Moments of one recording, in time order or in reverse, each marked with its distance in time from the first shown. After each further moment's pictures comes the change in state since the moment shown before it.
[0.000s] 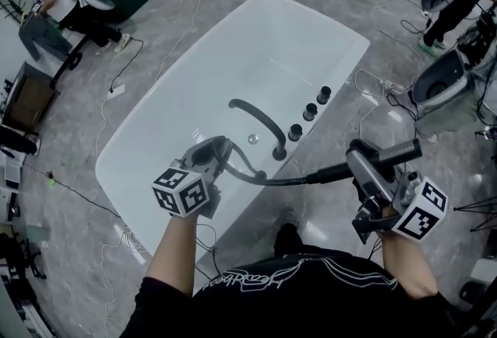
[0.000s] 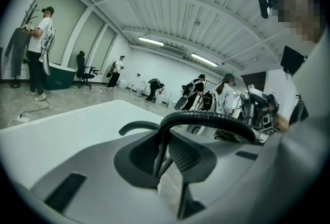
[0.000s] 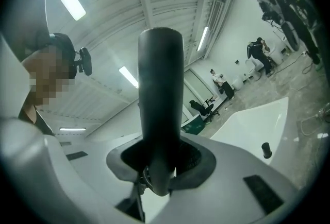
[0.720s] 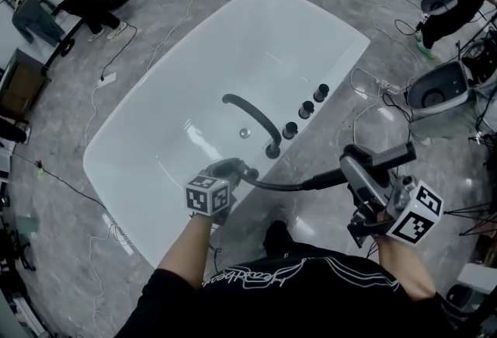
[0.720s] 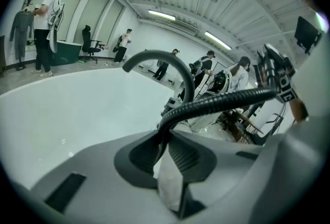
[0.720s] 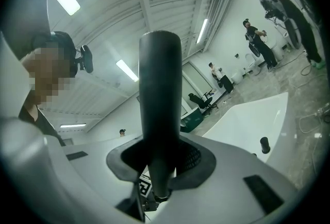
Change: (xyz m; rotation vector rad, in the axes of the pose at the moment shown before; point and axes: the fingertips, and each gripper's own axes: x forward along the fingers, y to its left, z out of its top) left arm 0.050 0.011 -0.148 -0.106 0.264 0.025; right arm 0.013 -0.008 -0.017 0.008 0.087 -0.014
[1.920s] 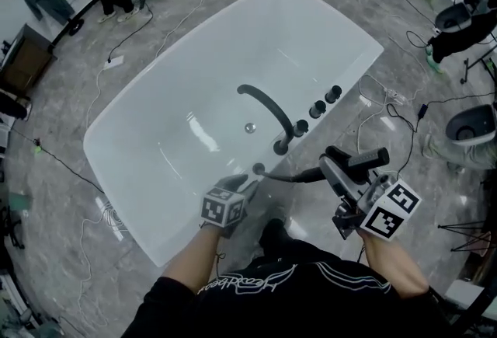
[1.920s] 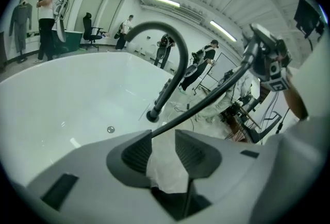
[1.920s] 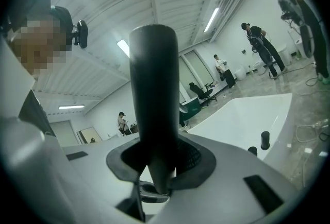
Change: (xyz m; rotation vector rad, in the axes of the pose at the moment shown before) left arm 0.008 -0.048 -0.070 -0.041 0.128 0.004; right arm 0.021 -0.025 -0.047 -0.096 0.157 -0.019
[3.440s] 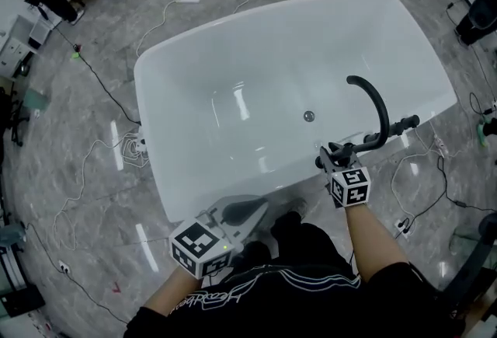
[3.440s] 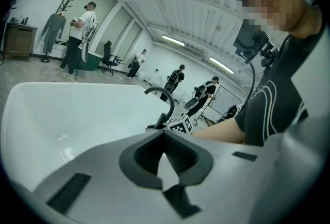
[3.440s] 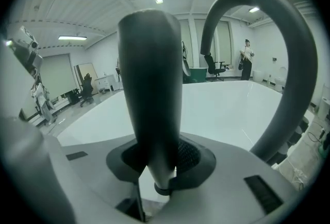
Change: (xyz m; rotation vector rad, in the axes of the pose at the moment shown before) left arm -0.229 -0.003 -0.025 -0.071 -0.364 0.041; right arm 0.196 -0.060 -0.280 -0.416 0.490 -0.084
